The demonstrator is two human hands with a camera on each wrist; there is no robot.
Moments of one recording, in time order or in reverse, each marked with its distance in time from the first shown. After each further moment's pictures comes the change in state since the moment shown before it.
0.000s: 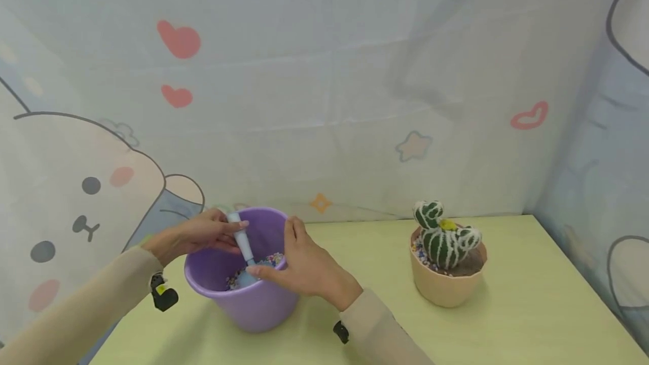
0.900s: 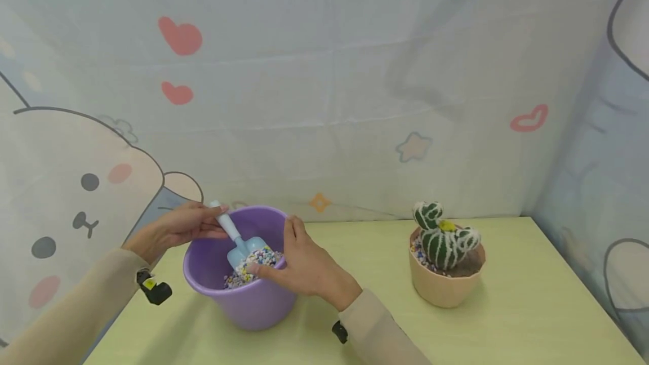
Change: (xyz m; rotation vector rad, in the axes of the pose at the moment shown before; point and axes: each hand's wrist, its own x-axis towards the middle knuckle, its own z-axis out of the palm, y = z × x) left_hand -0.011 0.002 -0.027 -0.196 0.079 -0.007; right_hand -0.001 -0.001 0.001 0.013 0.024 -0.008
